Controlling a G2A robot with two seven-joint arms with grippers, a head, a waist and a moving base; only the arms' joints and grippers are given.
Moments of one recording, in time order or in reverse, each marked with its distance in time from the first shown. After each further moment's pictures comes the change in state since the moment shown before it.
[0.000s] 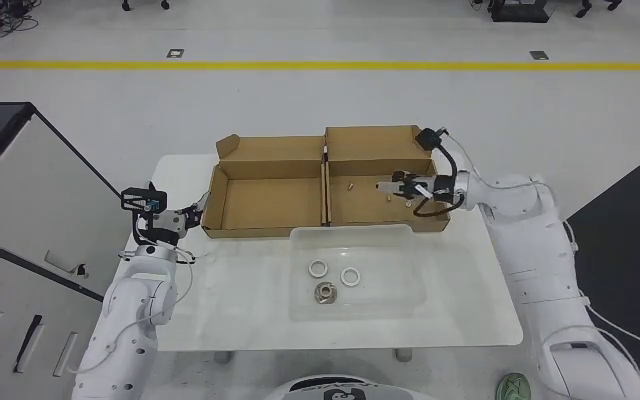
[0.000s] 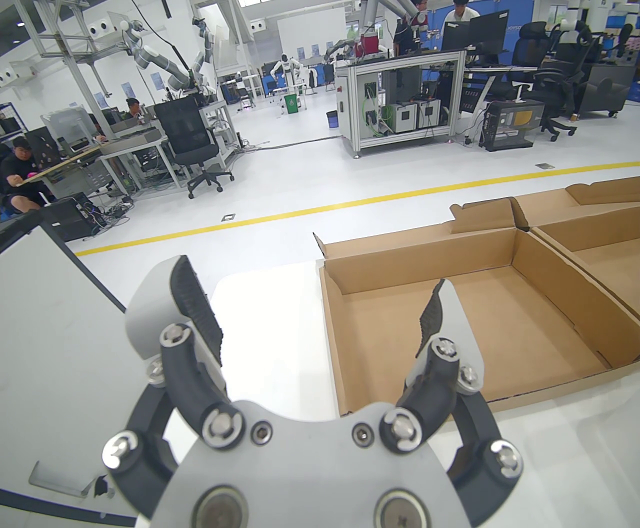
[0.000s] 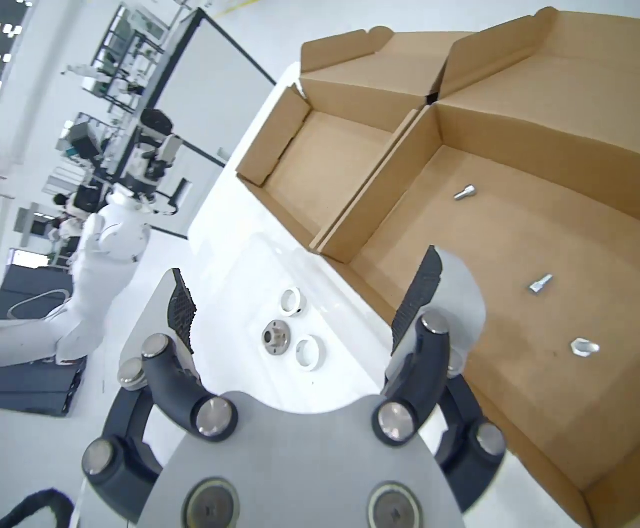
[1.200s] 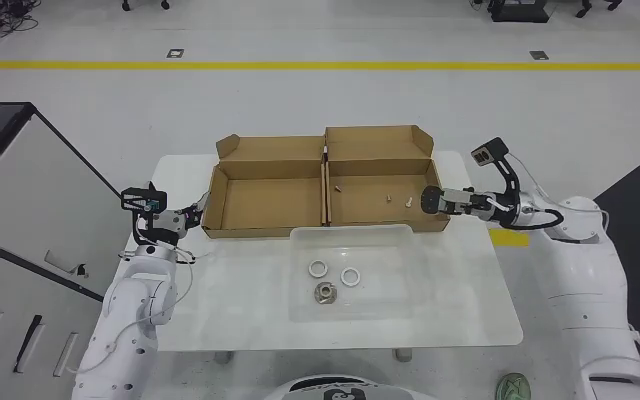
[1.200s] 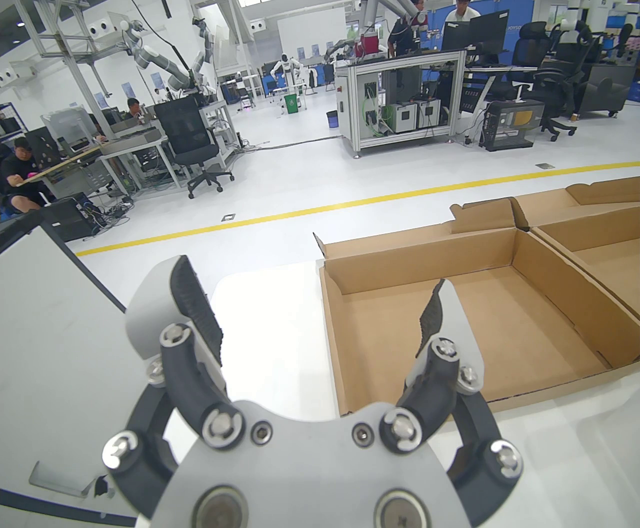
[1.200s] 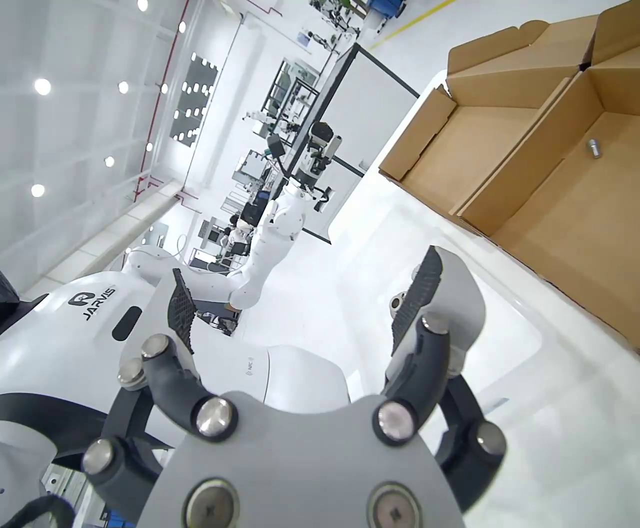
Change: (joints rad) left arm -0.002 0.000 -0.002 -0.006 0.004 -0.003 -0.001; right arm -0.152 0.125 0.137 -0.026 0.593 0.029 0.211
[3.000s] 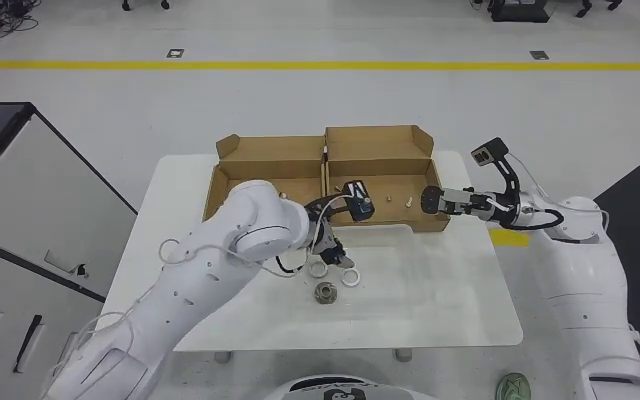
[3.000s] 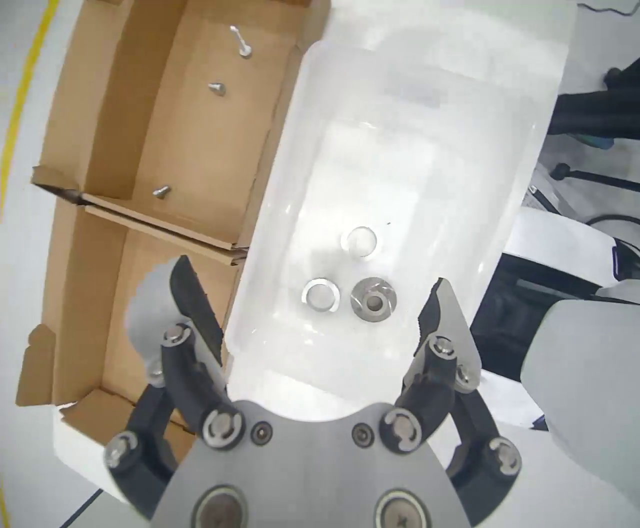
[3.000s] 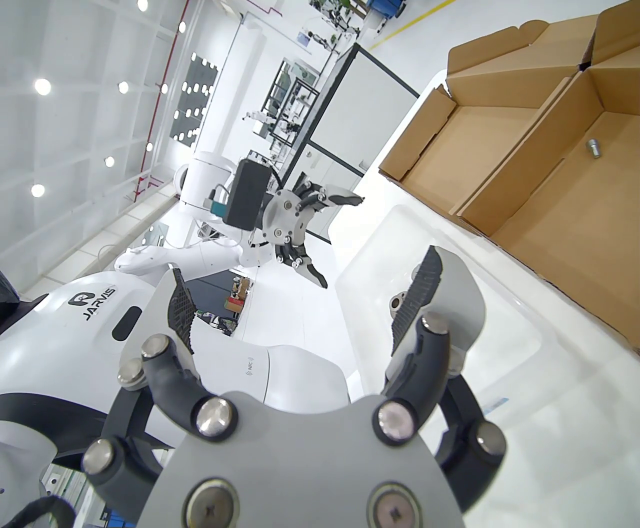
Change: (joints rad) left arm -0.786 -0.072 0.798 -0.052 -0.551 -0.374 -1.380; right arm 0.000 0.000 0.000 0.000 0.000 0.000 0.000
